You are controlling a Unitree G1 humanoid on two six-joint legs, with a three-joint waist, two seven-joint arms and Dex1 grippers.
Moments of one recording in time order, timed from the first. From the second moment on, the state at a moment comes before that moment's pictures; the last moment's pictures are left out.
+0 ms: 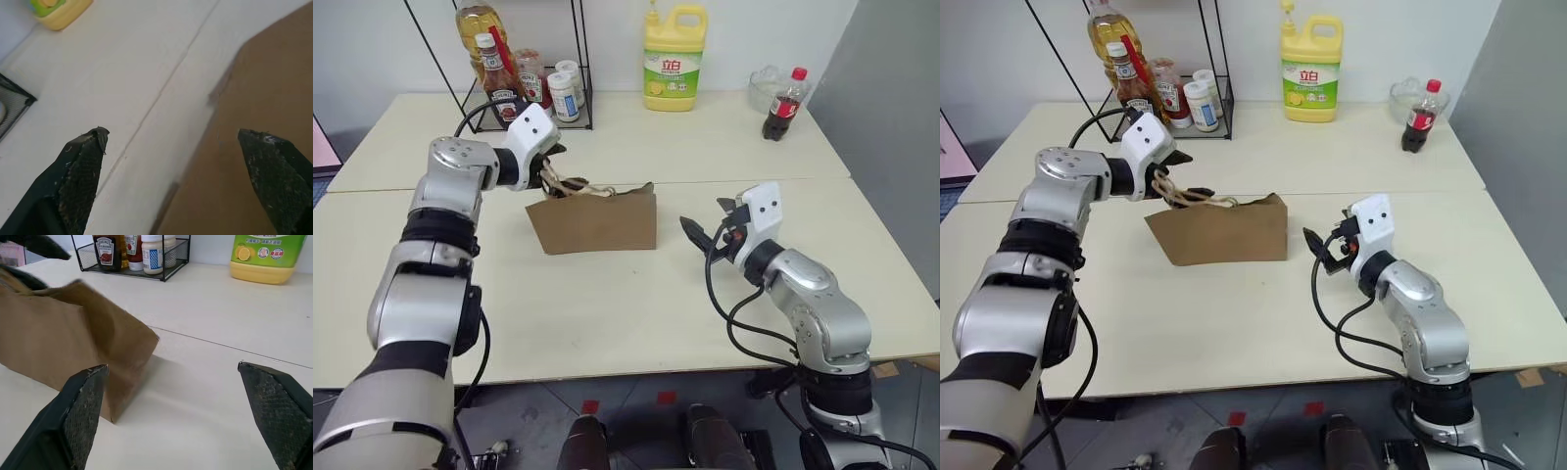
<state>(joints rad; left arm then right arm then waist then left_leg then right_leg) -1.07 0.68 -0.13 0.71 0.01 0.19 -1.13 -0.42 -0.23 -0.03 -0.36 0.22 0.72 0.40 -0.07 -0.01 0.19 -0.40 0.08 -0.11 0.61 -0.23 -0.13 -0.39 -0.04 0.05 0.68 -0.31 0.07</state>
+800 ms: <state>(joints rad) -0.49 1.00 0.04 -0.53 -0.29 0.93 -1.05 -0.50 -0.27 -0.03 -0.08 0.22 0.54 0.44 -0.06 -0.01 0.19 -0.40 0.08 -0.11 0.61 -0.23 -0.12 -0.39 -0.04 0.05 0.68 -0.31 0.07</state>
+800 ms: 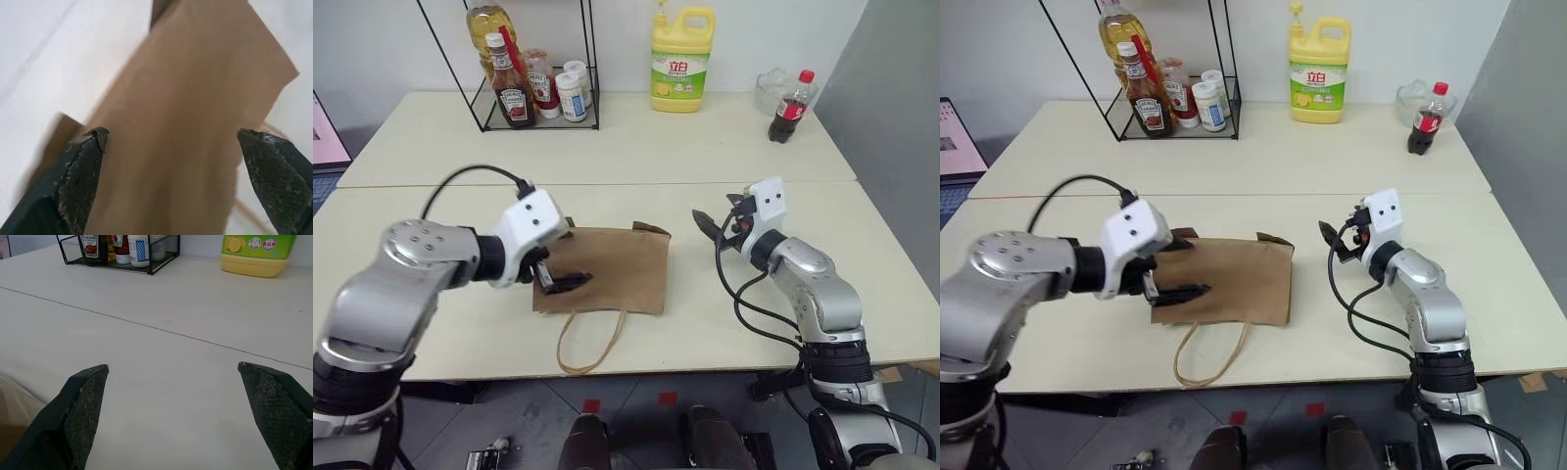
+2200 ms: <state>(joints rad) -0.31 1.04 -0.08 -0.04 -0.15 -0.46 -1.38 -0.37 -0.34 0.04 -0.16 0.22 0.51 0.49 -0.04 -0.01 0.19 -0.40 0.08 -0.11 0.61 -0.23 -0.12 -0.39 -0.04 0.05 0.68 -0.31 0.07</state>
